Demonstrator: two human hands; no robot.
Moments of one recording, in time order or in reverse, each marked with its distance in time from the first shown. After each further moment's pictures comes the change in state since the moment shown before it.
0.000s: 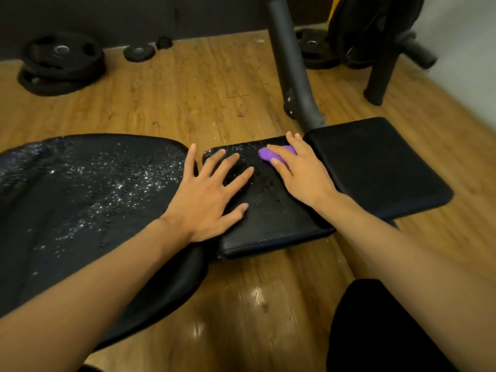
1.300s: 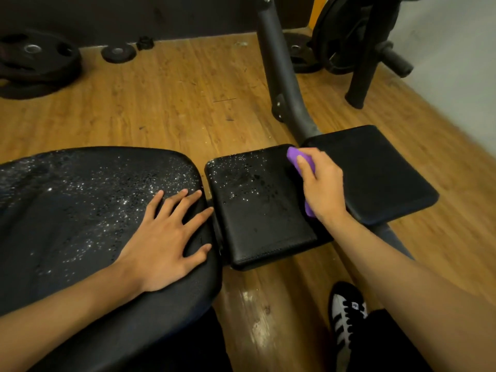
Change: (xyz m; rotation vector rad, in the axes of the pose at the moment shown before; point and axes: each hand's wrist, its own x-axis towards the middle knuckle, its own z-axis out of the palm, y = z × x) left_hand -0.079 -0.049 0.016 -0.177 -0.114 -0.030; right_hand -0.023 -0.017 -0.017 0.251 0.415 0.169
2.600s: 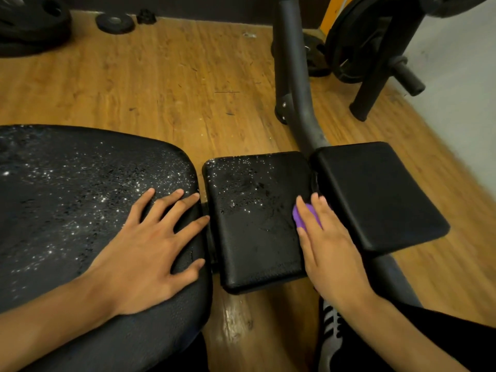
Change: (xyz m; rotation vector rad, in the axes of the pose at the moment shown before) left_hand 0.005 -0.001 0.002 0.000 0.040 0.016; right_hand -0.070 -0.012 -0.016 -0.582 -0.425 -0.089
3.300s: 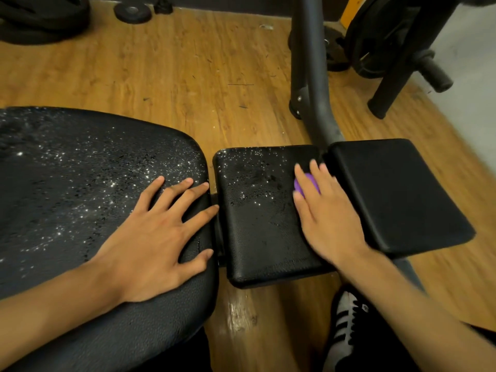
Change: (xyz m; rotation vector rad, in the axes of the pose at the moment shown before) left_hand -0.001 0.004 -0.001 0.010 -0.014 -0.030; right_hand 0.057 -0.003 0.009 -0.010 0.008 -0.071
